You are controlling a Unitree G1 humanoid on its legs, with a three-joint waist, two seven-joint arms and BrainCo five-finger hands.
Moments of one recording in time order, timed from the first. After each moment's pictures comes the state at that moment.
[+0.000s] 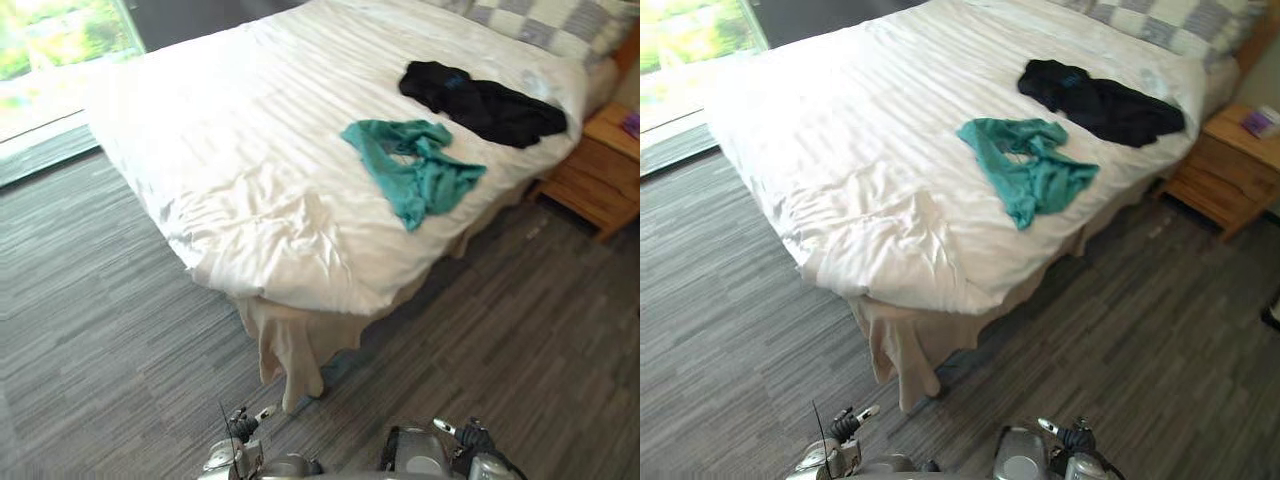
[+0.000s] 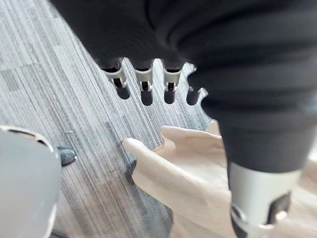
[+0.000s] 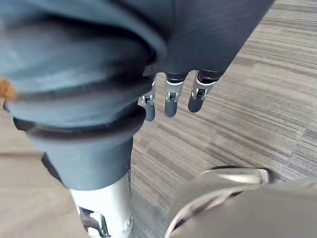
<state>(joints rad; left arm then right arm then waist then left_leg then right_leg) 0.01 0.06 0.12 1.07 -0.17 -0.05 0.07 0.06 -0.06 -0.33 1.08 0.07 -0.01 -0.15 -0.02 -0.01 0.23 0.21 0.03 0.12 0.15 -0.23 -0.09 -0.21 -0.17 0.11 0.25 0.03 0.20</state>
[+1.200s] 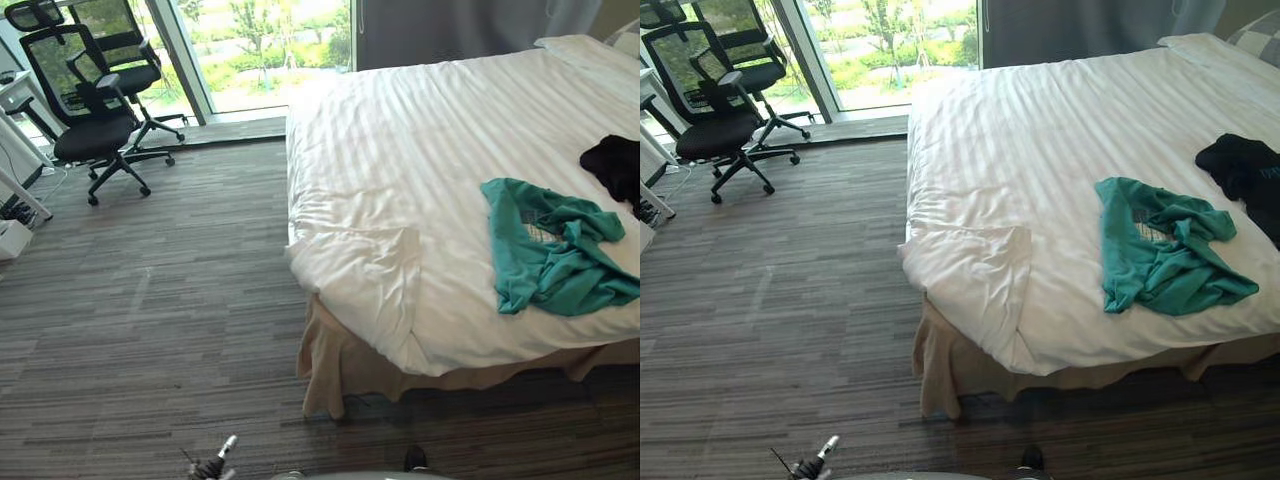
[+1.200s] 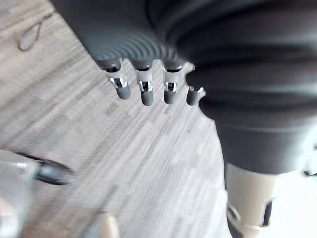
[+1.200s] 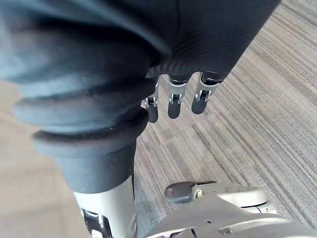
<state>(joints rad) 0.11 0.09 0.41 0.77 -0.34 -0.14 0.35 0.19 -0.09 -0.30 1.09 0.08 -0.04 -0.24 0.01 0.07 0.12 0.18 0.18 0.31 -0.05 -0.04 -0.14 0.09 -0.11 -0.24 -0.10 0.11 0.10</state>
